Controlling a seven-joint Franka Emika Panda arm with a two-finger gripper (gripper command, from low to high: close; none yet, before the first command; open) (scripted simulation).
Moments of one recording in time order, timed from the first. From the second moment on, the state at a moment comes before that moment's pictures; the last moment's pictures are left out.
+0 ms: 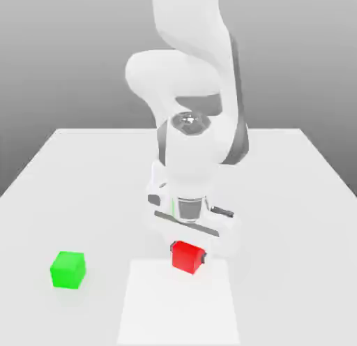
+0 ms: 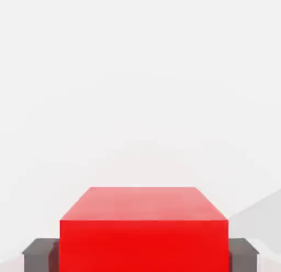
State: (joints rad) arm 0.04 0.16 0.02 -2.95 -0.04 3.12 1.40
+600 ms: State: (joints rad) arm -0.02 -0.07 0.10 -2.97 0.08 2.90 1.31
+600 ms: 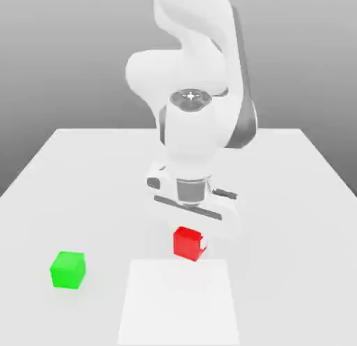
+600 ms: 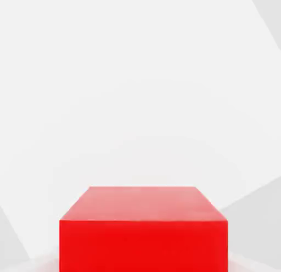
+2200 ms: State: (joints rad) arm -0.23 0.01 -0.33 -2.68 0.04 2.70 -0.01
